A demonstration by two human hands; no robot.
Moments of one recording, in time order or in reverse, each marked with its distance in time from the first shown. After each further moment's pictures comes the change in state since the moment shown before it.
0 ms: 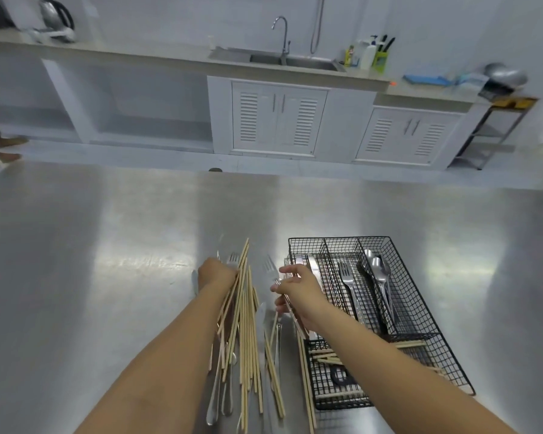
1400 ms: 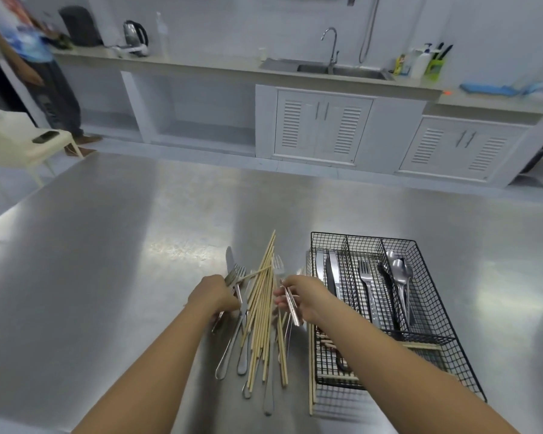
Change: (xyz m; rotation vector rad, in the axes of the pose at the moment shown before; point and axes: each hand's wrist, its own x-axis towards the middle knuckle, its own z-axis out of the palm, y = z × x) left_hand -0.080 -0.051 -0.052 0.492 -0.195 0.069; right_hand -0.012 0.014 0.007 0.088 -0.186 0.264
